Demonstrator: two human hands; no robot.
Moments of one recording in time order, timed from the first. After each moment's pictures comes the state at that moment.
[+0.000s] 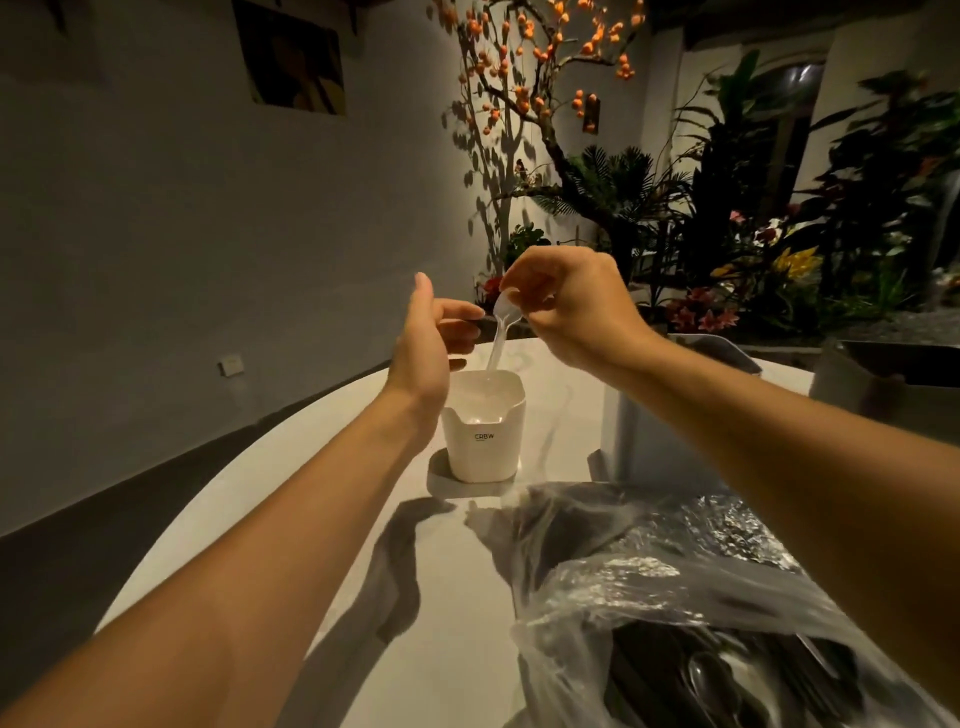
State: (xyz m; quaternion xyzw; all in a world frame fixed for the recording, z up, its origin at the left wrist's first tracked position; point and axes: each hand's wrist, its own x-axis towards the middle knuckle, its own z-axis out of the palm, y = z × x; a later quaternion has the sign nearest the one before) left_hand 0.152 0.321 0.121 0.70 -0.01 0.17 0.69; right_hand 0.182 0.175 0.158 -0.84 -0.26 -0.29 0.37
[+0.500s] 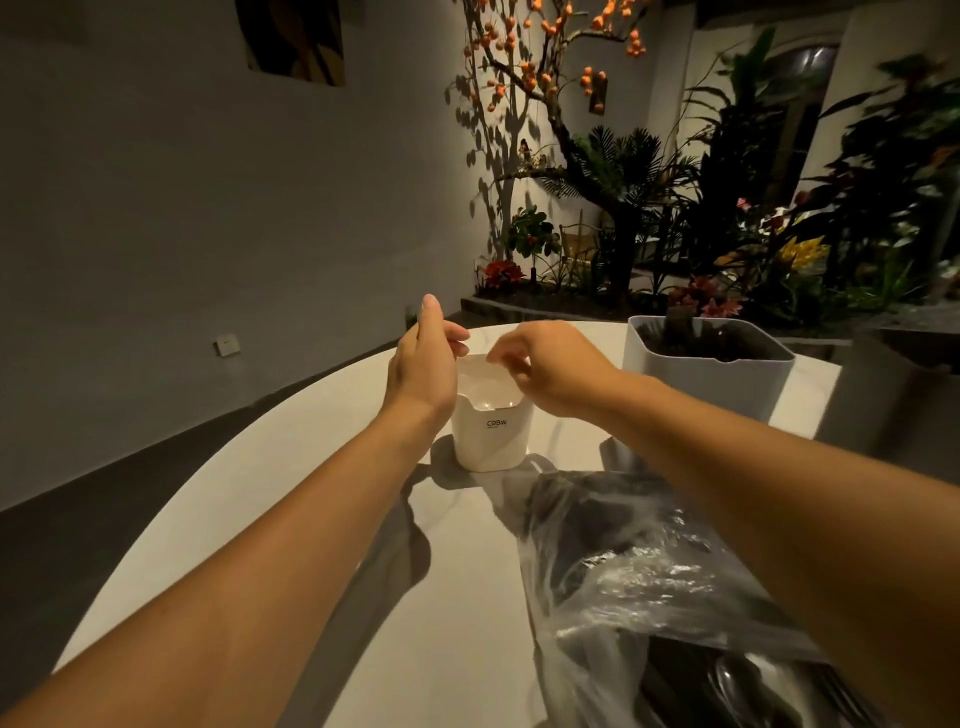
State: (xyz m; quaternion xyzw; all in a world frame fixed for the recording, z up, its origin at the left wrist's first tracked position) left_hand 0.179 0.335 0.084 0.74 0.07 0.22 0.63; right_hand 0.213 0.196 0.097 -0.94 -0.25 -0.15 0.16
